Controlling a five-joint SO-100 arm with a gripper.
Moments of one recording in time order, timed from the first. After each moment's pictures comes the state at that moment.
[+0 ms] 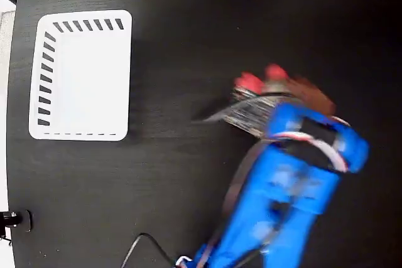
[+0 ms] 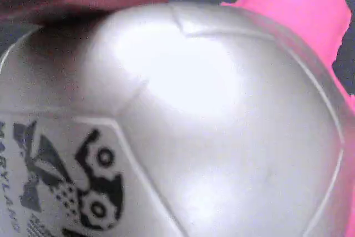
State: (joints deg) arm 23.9 92.6 80.0 93.3 -2.1
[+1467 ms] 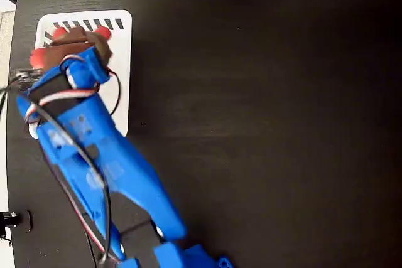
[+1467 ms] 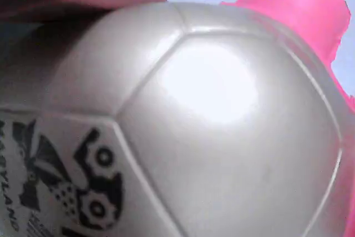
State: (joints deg) arm -21.7 63.5 49.7 87.8 18.2
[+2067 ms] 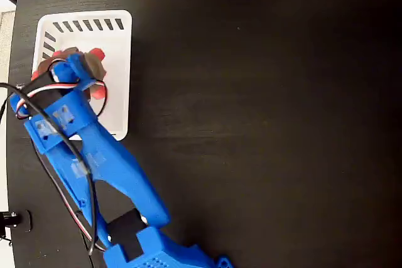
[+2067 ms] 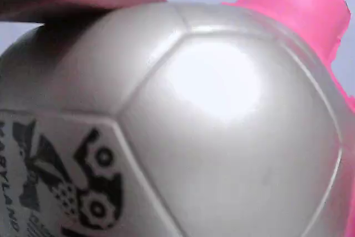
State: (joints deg) arm -26.2 56.4 49.7 88.1 18.8
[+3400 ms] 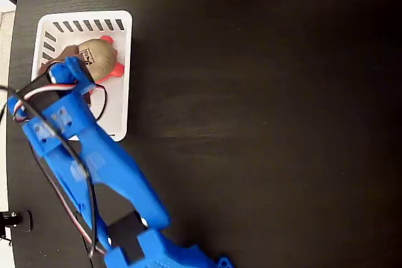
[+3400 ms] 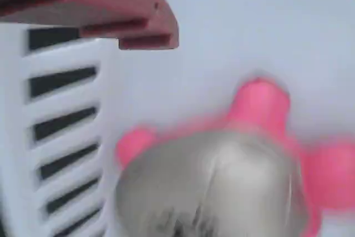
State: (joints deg) arm -25.9 59.2 49.7 91.8 18.8
